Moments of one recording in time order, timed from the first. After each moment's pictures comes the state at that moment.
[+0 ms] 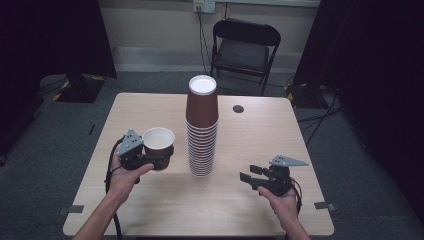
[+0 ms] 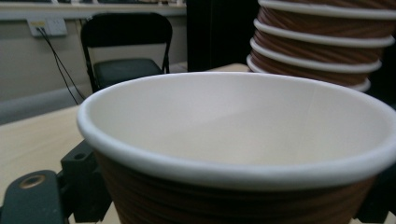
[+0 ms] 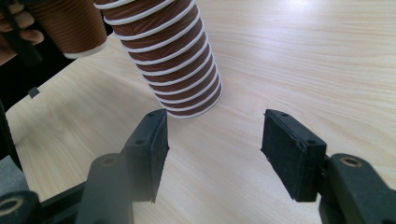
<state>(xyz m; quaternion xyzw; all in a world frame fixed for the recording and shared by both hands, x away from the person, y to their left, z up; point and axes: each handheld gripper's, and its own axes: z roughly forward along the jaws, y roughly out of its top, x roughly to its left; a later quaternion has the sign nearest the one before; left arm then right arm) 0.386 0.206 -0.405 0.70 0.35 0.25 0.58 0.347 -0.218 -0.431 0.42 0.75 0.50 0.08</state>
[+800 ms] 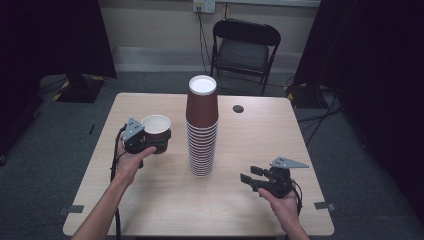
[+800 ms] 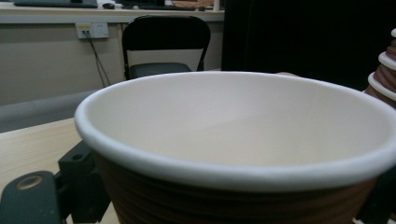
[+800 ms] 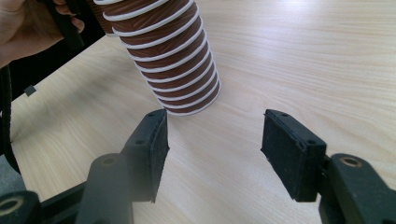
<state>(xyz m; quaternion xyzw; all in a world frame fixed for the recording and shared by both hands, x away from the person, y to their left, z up) 0.442 0.212 -0.431 0.67 0.38 0.28 0.57 0.344 -0.219 -0.433 0.42 0.75 0.50 0.09</state>
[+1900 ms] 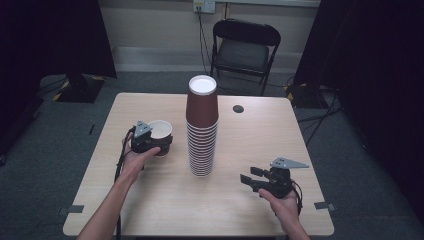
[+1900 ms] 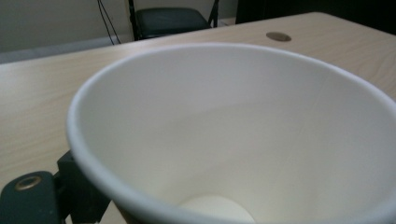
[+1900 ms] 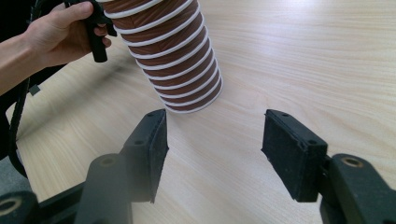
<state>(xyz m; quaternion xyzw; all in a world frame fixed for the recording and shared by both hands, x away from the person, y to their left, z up) 0.466 0.213 -0.470 0.73 0.43 0.25 0.48 0.344 -0.220 -0.434 0.42 0.75 0.50 0.08</state>
